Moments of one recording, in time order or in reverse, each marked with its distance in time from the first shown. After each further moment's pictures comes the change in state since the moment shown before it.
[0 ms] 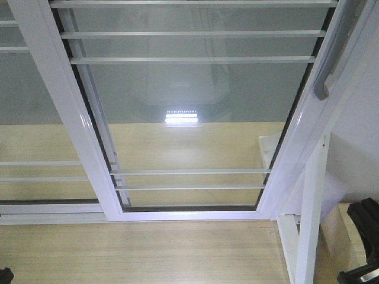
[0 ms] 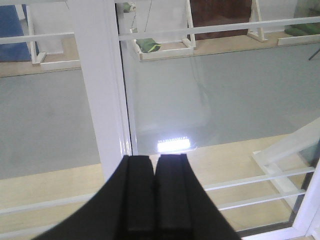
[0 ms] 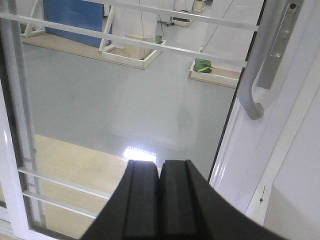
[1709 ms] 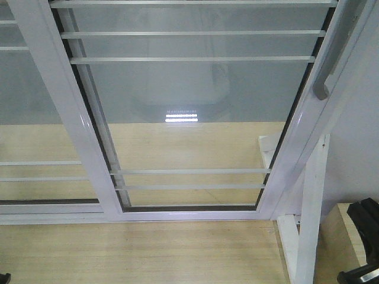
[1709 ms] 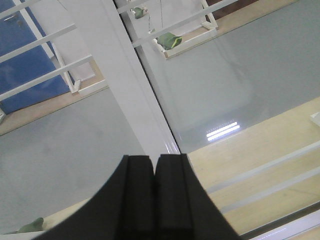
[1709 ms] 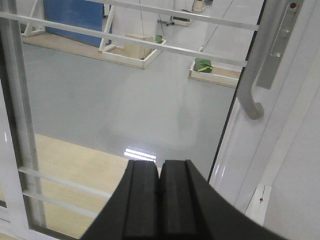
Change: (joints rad) left arm 0.000 0.000 0.000 0.209 0.000 0.127; right arm 0.000 0.000 0.000 0.000 0.001 0.000
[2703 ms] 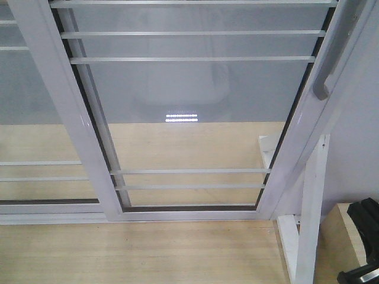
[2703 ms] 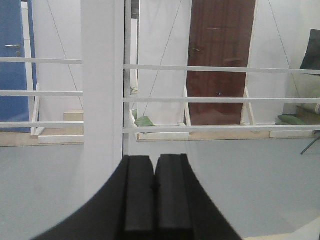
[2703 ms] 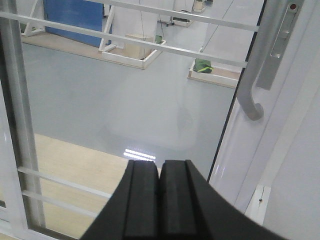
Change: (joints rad) left arm 0.000 0.000 0.000 -0.232 -0.316 -0.188; right arm 0.000 0.000 0.000 0.000 -0.001 -0.004
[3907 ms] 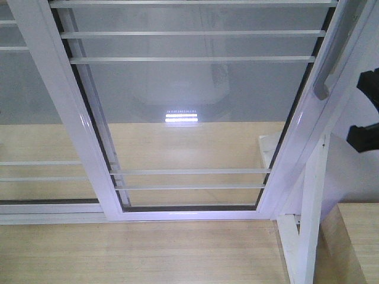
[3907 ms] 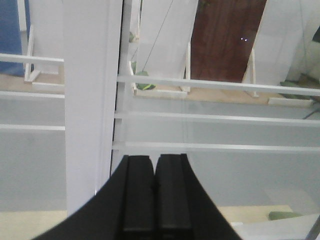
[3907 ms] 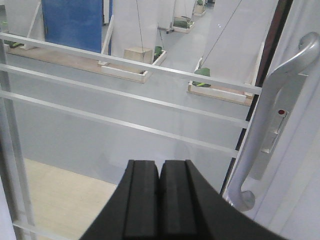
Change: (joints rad) left arm 0.000 0.805 -0.575 -0.052 -0.001 -0.036; right arm 0.000 0.699 -0.647 0.027 -0.047 -0.015
